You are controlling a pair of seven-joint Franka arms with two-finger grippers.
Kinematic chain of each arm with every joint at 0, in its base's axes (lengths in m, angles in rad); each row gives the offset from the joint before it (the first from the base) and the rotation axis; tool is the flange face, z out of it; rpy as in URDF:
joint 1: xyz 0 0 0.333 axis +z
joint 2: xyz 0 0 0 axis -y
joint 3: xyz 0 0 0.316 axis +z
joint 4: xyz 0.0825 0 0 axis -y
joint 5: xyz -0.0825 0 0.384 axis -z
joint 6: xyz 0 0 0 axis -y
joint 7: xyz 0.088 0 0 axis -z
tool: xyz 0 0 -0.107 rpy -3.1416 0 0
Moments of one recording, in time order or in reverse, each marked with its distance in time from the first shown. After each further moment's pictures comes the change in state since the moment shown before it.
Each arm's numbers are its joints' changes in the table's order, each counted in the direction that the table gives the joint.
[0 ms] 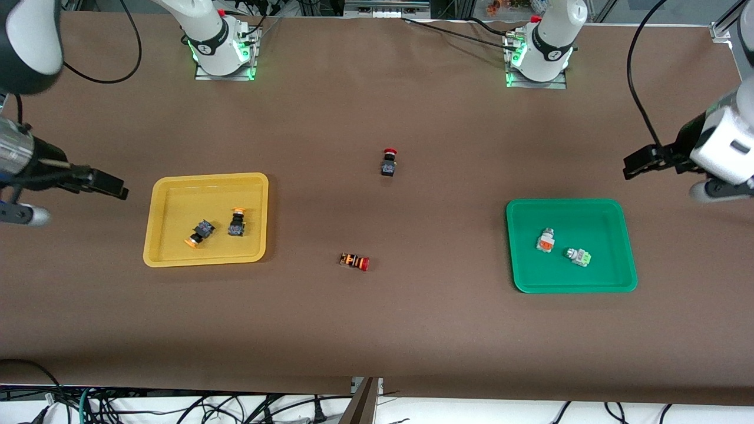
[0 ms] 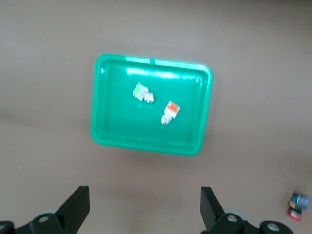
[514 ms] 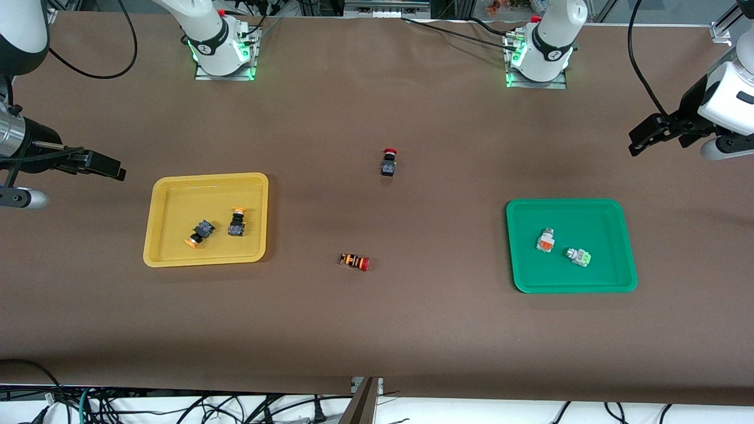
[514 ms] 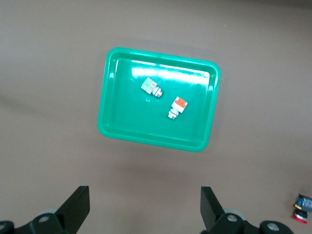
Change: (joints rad) left arm -0.003 0.128 0.016 -0.148 0.000 0.013 -0.009; right arm -0.010 0.009 0.008 -0.016 0.006 -0.084 0.000
